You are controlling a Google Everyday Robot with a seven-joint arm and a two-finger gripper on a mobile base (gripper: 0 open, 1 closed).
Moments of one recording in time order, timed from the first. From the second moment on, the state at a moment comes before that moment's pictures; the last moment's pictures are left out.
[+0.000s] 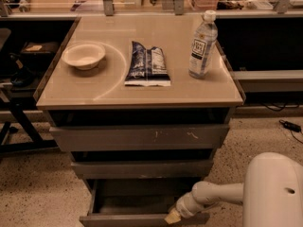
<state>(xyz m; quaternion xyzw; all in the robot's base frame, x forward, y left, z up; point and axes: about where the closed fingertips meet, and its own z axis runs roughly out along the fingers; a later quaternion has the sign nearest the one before) 0.436 -0.099 0.191 -0.43 0.86 0.24 0.12</state>
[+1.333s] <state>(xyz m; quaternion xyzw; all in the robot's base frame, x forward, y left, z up) 0.417 -0.102 0.182 -0.43 0.86 0.25 0.09</state>
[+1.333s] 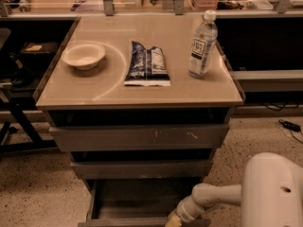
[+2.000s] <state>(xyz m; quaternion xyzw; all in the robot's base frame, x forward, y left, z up) 0.405 -0.104 0.184 -0.42 0.87 0.25 0.08</state>
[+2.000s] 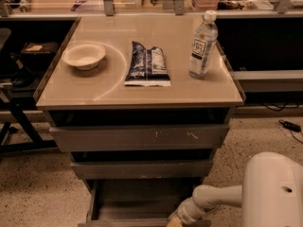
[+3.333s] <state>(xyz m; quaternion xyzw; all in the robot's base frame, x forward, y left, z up) 0.395 -0.104 0.186 -0.42 0.87 0.25 0.08</state>
